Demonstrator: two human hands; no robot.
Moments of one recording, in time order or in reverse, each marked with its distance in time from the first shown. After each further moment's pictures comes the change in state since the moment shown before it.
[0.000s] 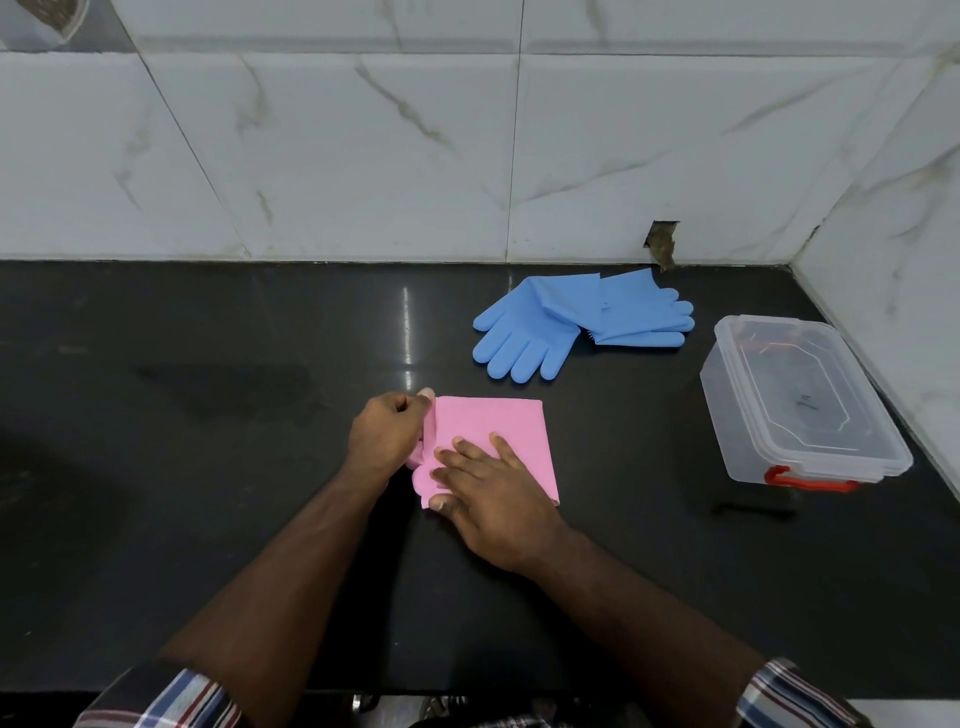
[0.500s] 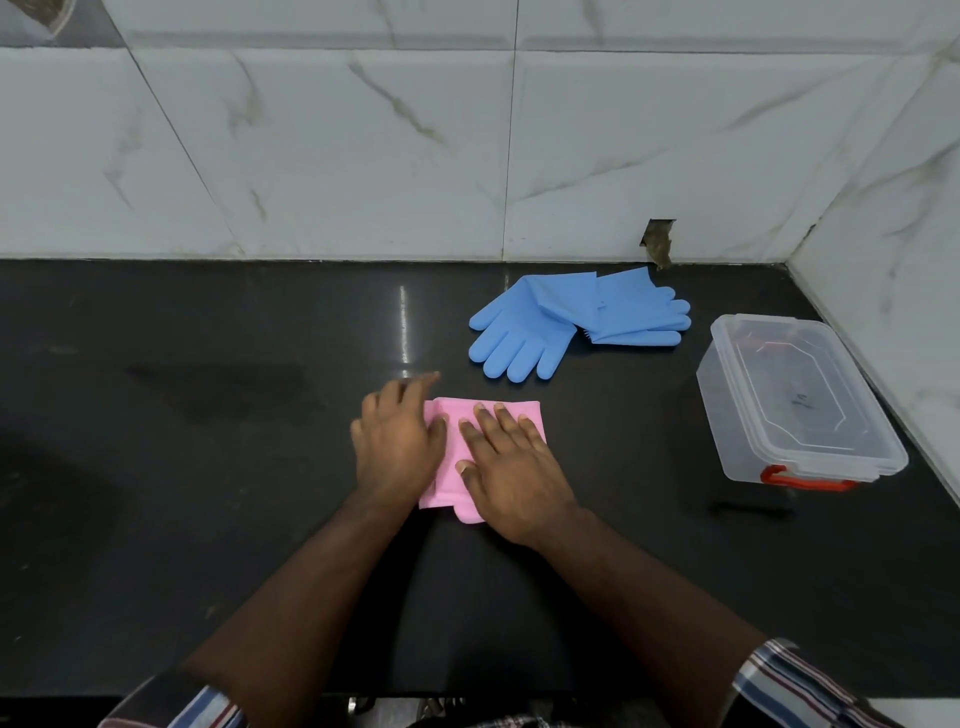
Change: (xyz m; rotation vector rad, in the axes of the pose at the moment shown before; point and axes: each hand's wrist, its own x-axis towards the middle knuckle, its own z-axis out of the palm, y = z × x) left_hand -0.022 -0.005 0.017 0.445 0.190 0.432; right_hand 0.007 0.024 0.001 -0.142 0.018 0.232
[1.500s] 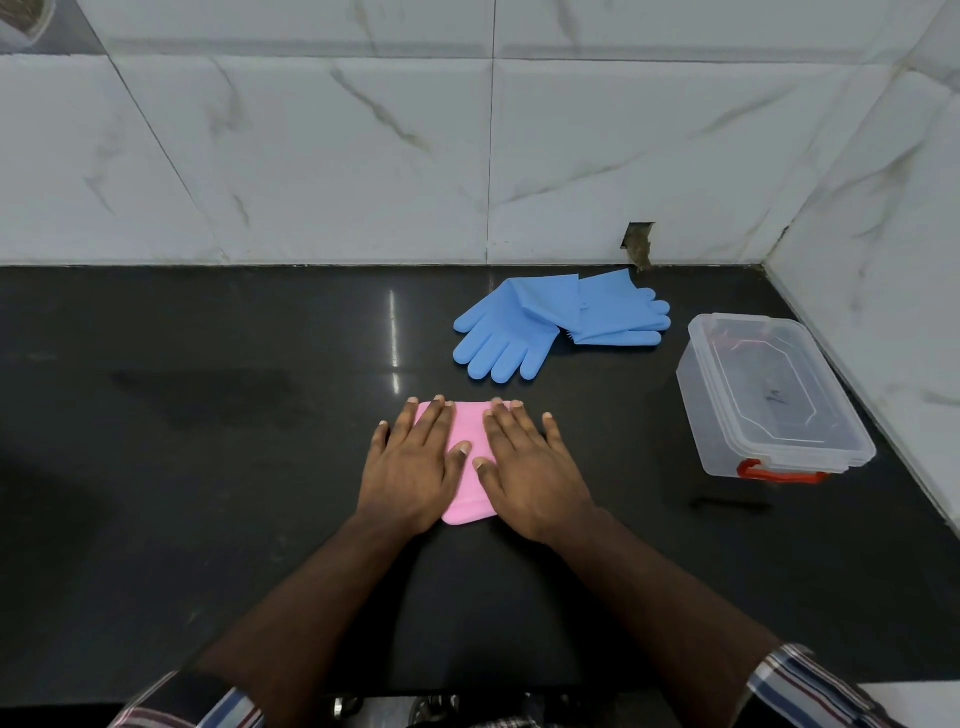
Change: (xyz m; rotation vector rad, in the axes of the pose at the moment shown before) left_hand -0.024 0.002 0.023 0.299 -0.286 0.229; right_hand -0.015 0.029 -0.004 -0.033 -0.009 0.099
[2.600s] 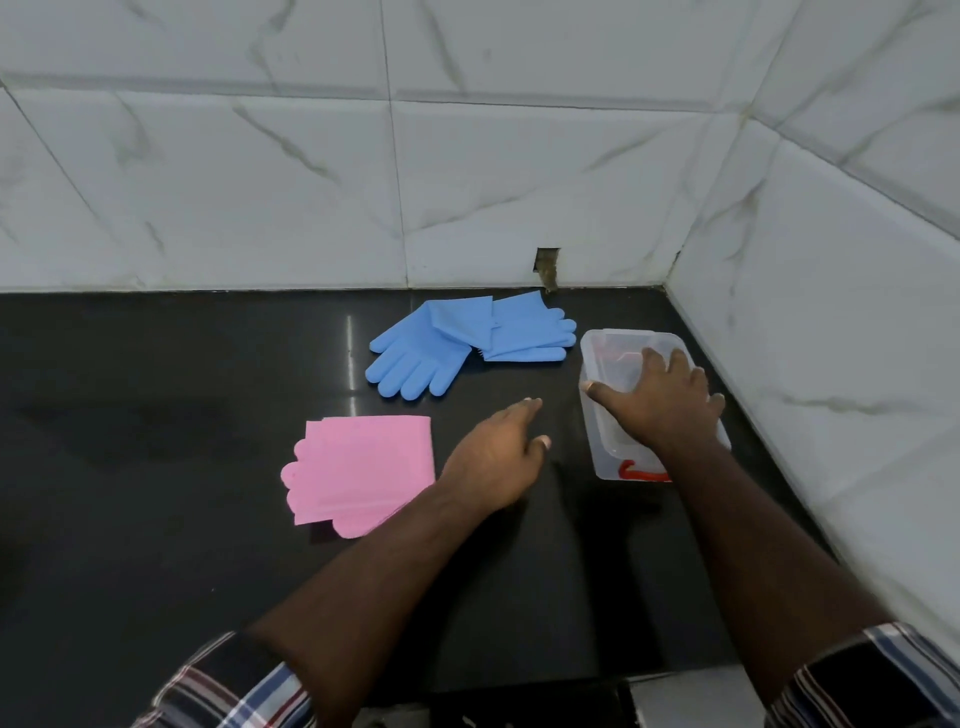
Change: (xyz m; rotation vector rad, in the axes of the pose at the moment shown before) left_hand 0.031 0.196 -0.041 -0.519 -0.150 0.181; right_hand -0.045 0.204 -0.119 0.040 0.124 0.771
